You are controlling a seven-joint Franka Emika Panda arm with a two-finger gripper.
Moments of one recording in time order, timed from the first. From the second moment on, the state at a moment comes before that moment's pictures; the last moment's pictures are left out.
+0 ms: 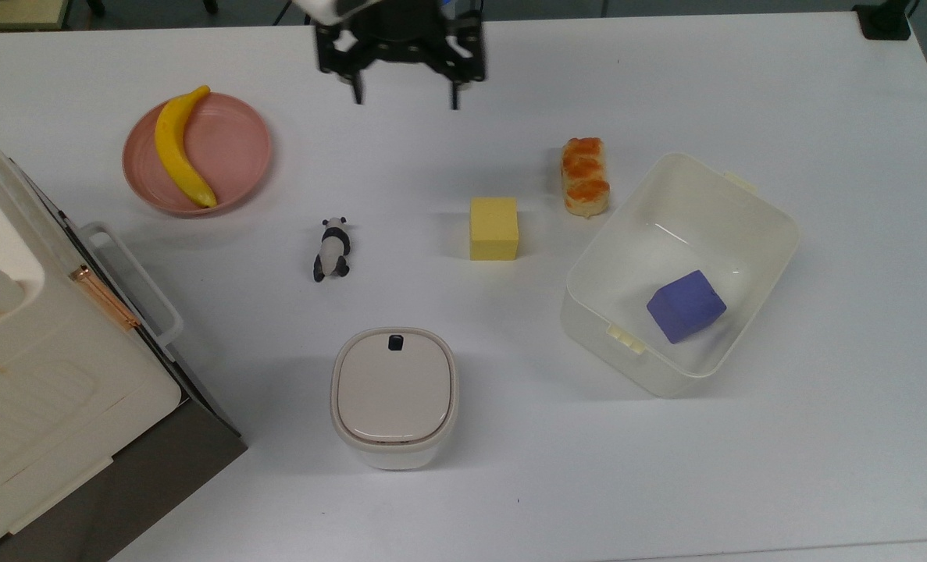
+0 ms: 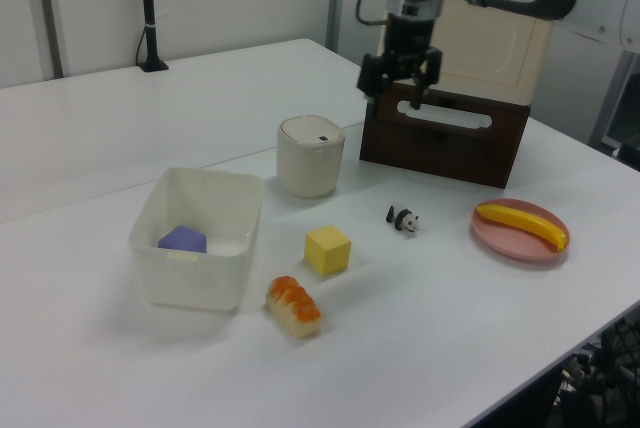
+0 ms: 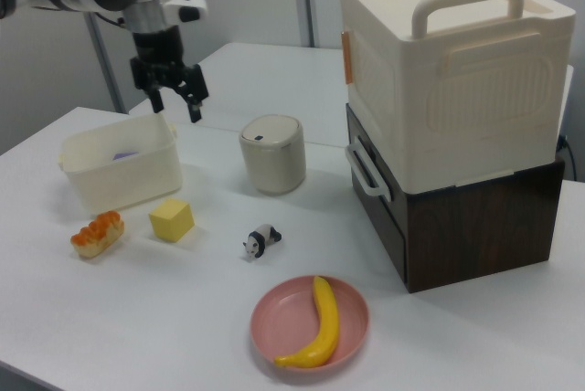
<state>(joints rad) 0.10 0.18 -0.02 -1.45 0.01 1.65 0.13</state>
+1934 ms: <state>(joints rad) 0.44 0.48 -0.02 -1.36 0.05 2.06 -0.27</state>
